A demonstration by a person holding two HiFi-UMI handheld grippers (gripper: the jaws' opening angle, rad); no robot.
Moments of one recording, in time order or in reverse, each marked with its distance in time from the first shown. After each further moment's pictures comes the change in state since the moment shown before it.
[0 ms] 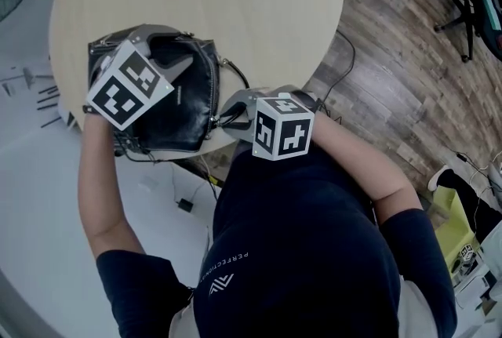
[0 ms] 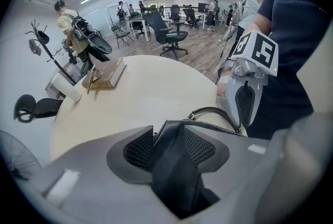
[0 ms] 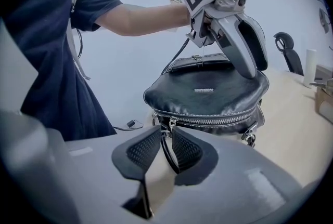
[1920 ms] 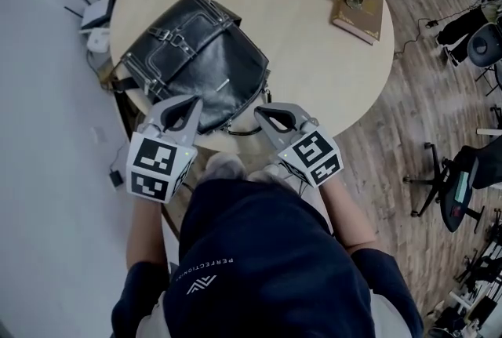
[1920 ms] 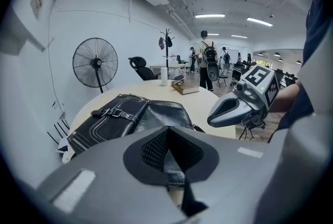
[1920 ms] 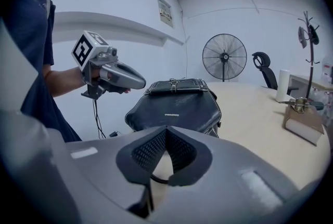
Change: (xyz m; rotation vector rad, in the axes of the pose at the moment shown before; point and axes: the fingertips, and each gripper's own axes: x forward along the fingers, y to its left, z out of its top) left arm -0.093 -0.118 -0.064 -1.025 -0.414 0.711; right arm -0.060 -0.052 0.029 0.012 -0.126 -0.193
